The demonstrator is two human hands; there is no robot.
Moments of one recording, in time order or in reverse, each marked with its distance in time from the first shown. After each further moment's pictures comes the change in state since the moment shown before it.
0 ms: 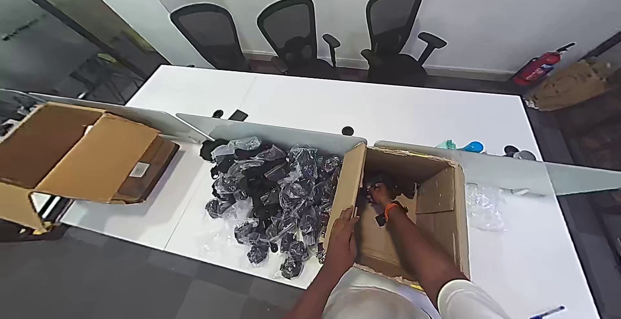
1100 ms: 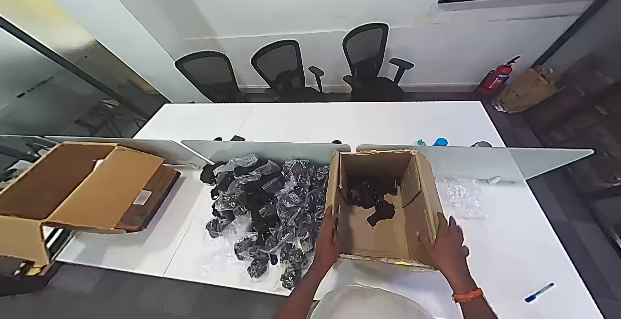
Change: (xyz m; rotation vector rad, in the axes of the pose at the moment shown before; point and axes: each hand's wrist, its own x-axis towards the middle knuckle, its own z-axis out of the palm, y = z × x) left_hand -0.013 -0.005 -0.018 -0.088 0.040 -0.014; right_hand -0.270 0.068 -0.158 -0.575 0.593 -0.265
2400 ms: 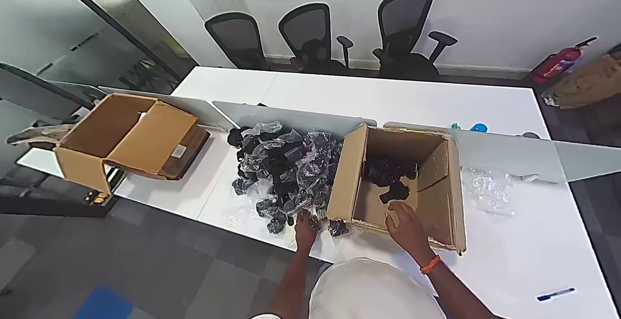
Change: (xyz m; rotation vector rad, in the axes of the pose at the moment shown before) left_hand -0.115 -0.184 -0.043 0.522 -0.001 -0.813; right_hand -0.035 -0.070 0.092 0.082 -0.105 -0.627
